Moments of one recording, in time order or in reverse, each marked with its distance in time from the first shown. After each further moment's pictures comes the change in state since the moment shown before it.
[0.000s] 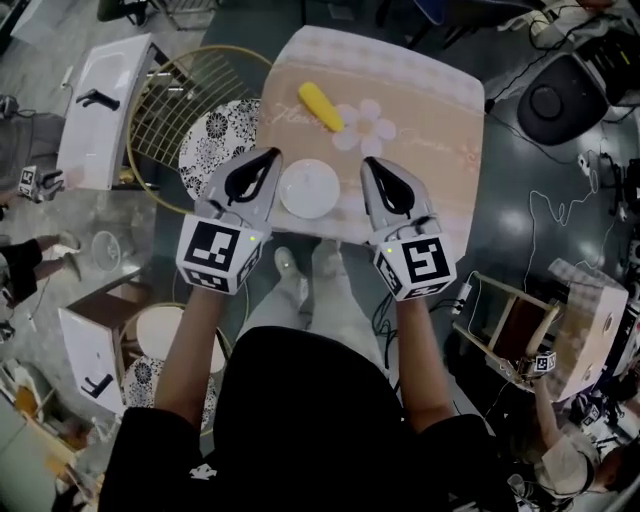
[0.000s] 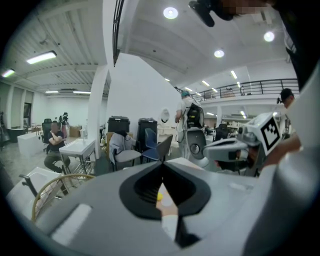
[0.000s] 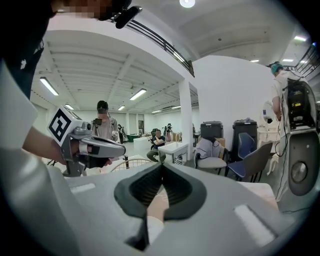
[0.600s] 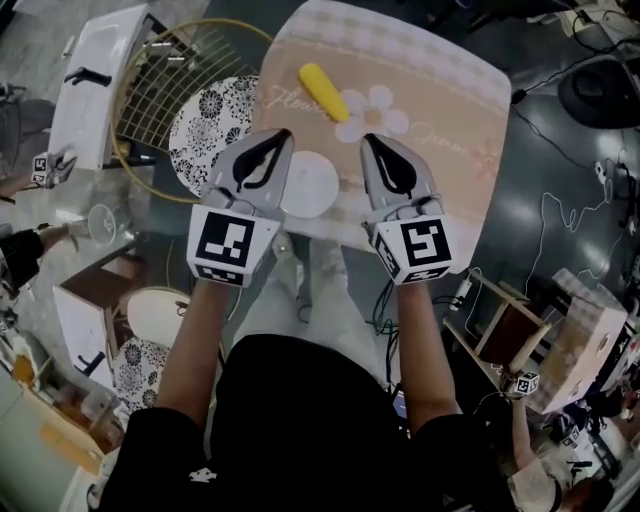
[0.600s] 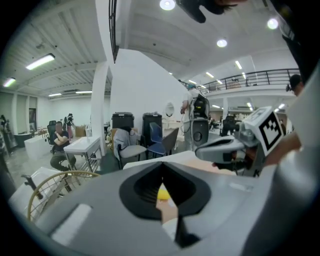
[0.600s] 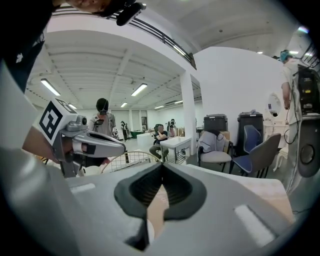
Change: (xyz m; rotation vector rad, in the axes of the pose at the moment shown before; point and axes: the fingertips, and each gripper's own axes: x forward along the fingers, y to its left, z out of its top) left arm 0.070 0.005 -0.029 0.045 0.070 0.066; right arm 0.060 -0.045 -0.045 0.011 0.052 0.060
